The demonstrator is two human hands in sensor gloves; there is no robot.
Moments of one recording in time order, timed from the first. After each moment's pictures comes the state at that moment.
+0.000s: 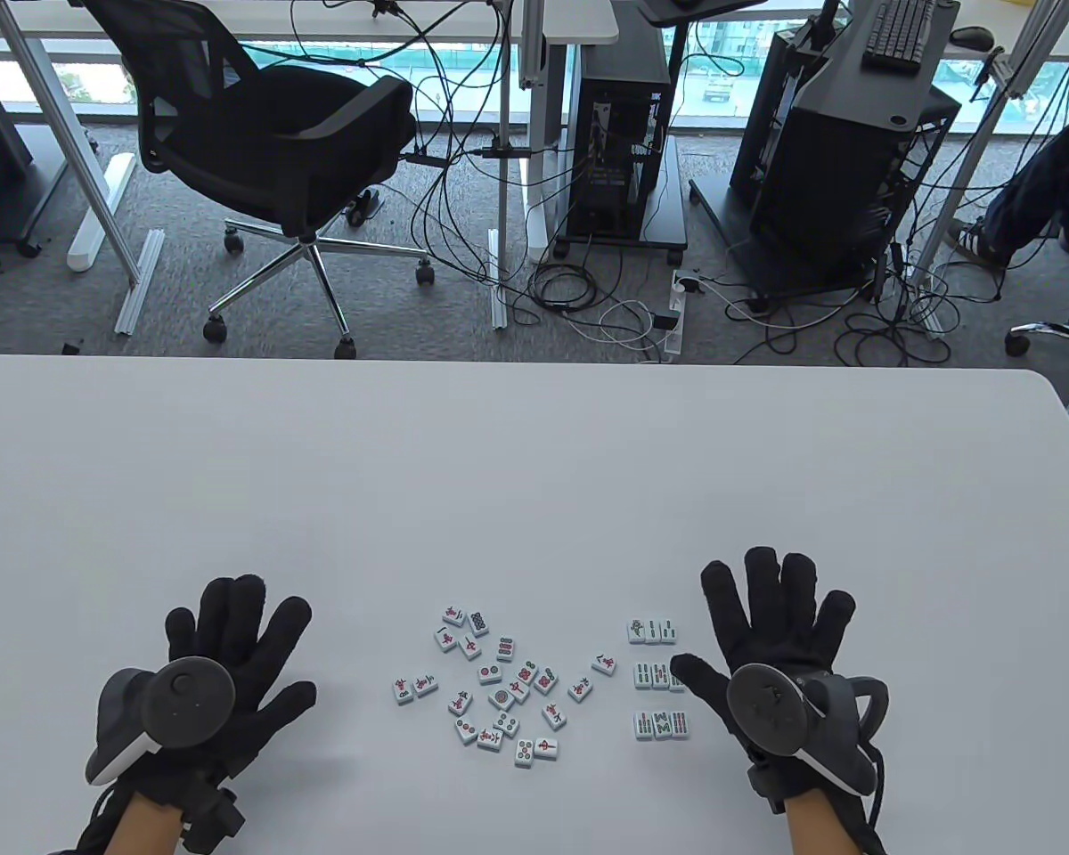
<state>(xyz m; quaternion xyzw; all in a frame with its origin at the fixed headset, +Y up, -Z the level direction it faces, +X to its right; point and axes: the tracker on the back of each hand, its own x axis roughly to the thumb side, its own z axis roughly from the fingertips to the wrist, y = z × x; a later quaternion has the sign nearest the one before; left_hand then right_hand) -0.305 -0.741 -0.234 -0.02 -0.13 0.21 0.97 0.207 -0.688 -0.250 0.11 -0.12 0.99 0.05</state>
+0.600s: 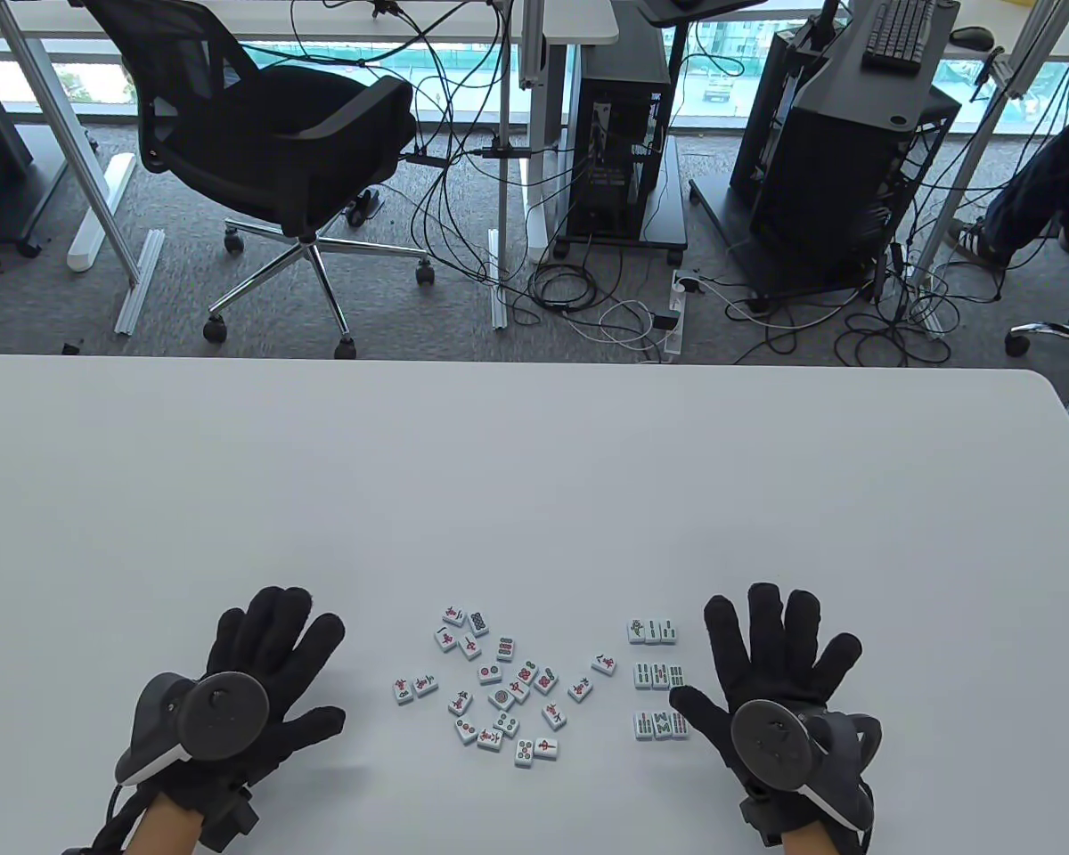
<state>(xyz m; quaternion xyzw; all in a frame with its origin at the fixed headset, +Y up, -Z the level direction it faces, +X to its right) -0.279 -0.745 -0.235 0.01 -0.18 0.14 0.97 0.216 -0.712 -0.235 0.10 -0.13 0.98 0.10</state>
